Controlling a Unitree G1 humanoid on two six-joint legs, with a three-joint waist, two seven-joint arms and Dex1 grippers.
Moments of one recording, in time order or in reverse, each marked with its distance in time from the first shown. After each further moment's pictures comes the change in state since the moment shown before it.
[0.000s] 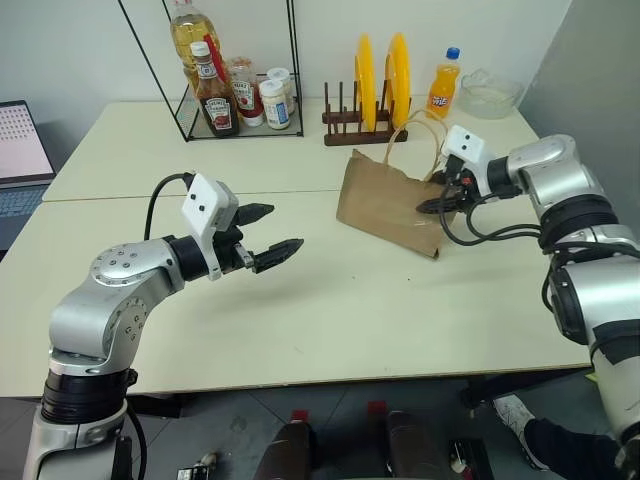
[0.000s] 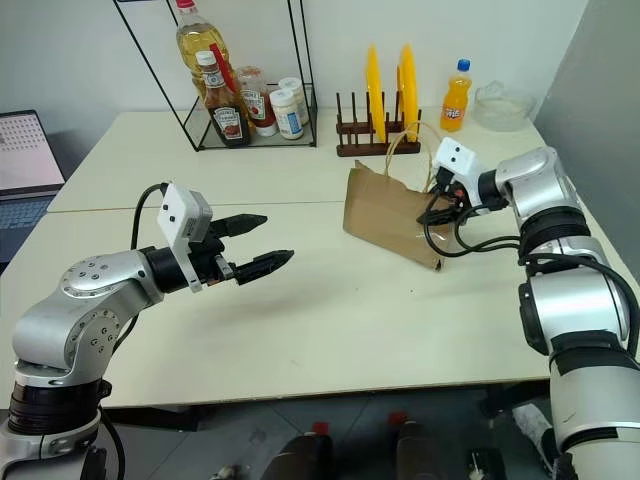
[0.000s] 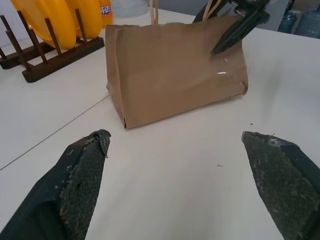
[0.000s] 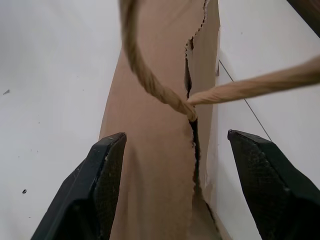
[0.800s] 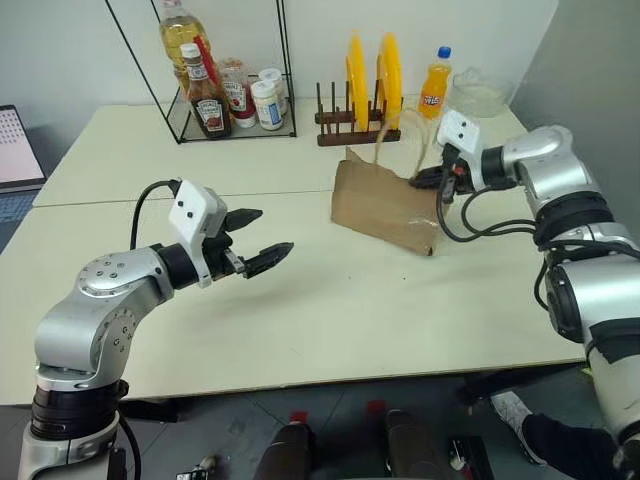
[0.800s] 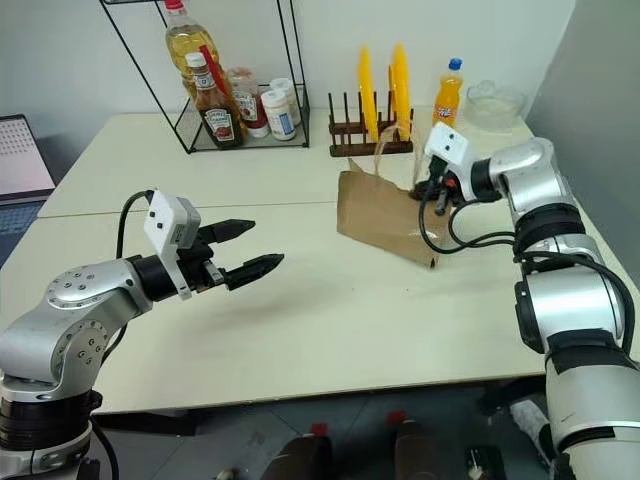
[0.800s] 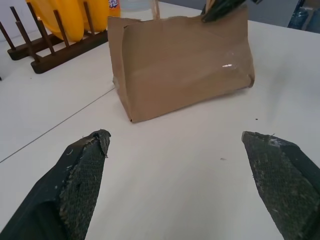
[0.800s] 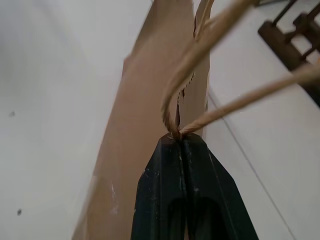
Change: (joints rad) left arm 0.057 0.001 0.057 -0.051 -0.001 0.040 0.026; right arm 0.002 -0.007 -0.017 -0.041 0.034 -0.086 0.009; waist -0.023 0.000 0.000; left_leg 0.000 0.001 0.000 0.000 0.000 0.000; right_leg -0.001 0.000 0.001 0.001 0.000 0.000
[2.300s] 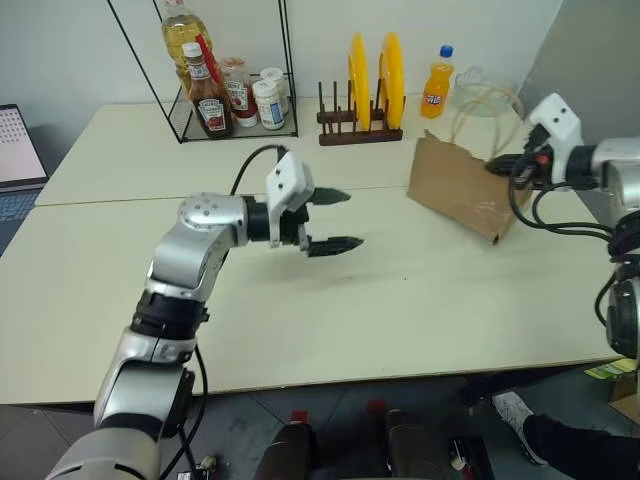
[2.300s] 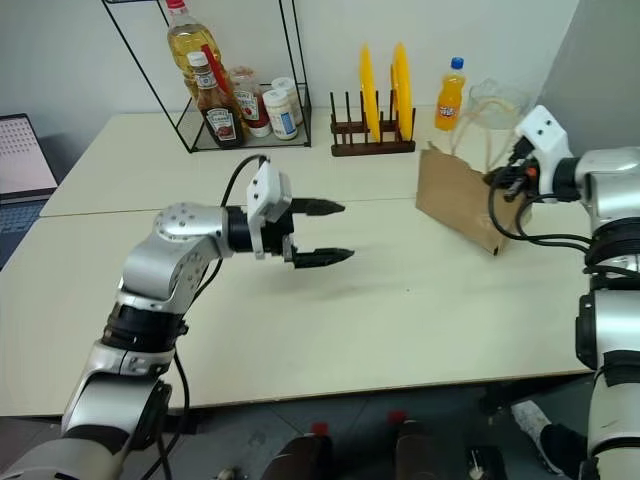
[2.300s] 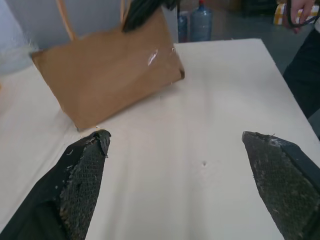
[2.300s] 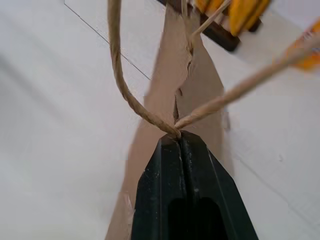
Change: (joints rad) left arm -0.364 -0.164 -0.313 0.425 0.227 -0.304 -0.367; right arm 0.125 -0.189 -0.135 -0.195 0.112 0.204 -0.084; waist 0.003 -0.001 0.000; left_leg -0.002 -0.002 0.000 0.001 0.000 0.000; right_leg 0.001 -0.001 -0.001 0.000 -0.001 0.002
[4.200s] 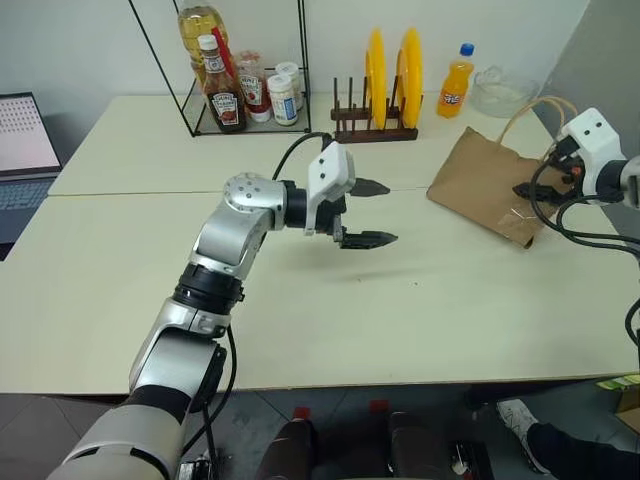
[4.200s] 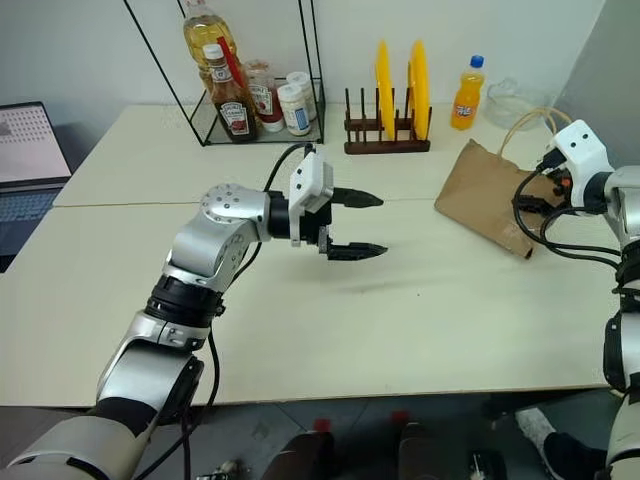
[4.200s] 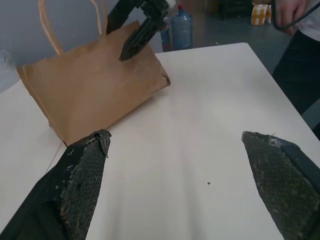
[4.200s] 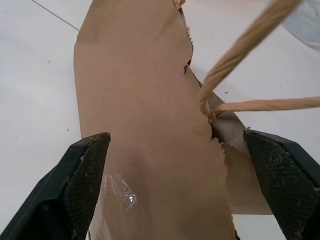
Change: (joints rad) left arm -0.207 -0.140 -0.094 0.208 0.049 -0.146 -0.059; right arm 0.069 -0.160 0.077 -0.041 -0.004 0.178 -0.205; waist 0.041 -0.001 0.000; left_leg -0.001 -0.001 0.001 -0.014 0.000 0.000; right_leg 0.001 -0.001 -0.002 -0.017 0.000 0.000
